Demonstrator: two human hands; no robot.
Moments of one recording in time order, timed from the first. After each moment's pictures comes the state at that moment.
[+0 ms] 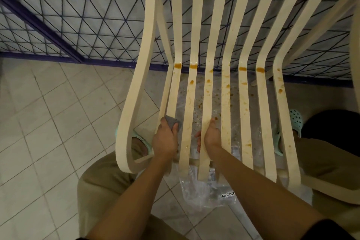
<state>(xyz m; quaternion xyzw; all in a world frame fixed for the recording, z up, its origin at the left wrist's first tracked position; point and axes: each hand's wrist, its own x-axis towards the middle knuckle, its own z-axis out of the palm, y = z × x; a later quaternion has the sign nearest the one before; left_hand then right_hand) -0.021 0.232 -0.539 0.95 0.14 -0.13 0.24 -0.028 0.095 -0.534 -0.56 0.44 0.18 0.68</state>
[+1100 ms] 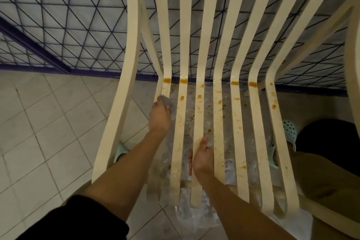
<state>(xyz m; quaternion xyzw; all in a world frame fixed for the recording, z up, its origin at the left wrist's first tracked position) 0.116 0.208 -0.548 0.94 0.08 -0.10 0.32 -0.025 0.098 -0.542 -0.61 0.45 0.14 0.63</state>
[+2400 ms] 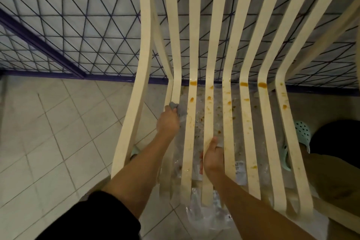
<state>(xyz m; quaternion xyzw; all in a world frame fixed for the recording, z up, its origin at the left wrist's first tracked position) 0.107 0.208 -0.535 0.94 0.15 -0.20 0.24 -0.026 0.098 -0.544 -0.63 0.44 0.14 0.62</state>
